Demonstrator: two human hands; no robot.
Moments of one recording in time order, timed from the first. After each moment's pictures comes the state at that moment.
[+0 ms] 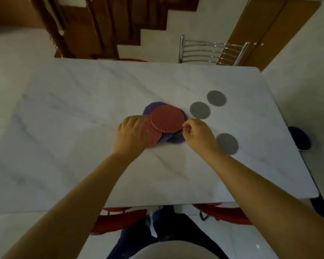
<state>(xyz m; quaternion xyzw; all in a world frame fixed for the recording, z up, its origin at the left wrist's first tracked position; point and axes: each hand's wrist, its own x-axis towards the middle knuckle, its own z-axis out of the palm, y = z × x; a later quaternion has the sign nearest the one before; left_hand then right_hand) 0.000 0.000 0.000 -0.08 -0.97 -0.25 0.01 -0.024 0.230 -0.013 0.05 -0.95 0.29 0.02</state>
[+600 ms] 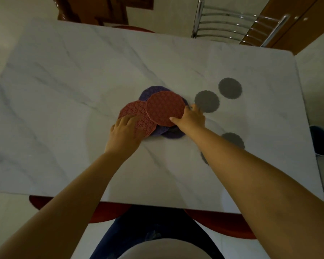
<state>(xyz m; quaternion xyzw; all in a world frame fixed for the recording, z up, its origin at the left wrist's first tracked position) -0.022 0.037 -0.058 0.06 -0.97 -0.24 -0.07 -0.125 0.237 -0.093 -0.04 -0.97 0.13 -0.22</state>
